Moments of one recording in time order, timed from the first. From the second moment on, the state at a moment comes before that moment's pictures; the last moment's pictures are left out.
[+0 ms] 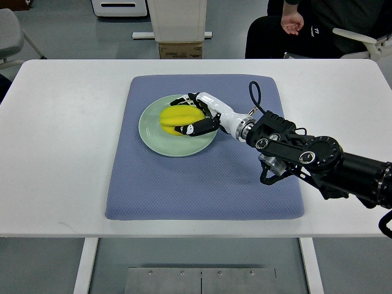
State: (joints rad) left arm -0.02 0.00 -0.10 -0.23 0.09 0.00 -0.21; right arm 1.12 -0.02 -0.06 0.78 -0.40 -0.12 0.28
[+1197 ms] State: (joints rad) left arm -0.02 0.00 -0.10 -0.23 0.09 0.00 -0.21; right arm 0.87 -0.18 0.58 0.78 -0.17 -0.12 0.28
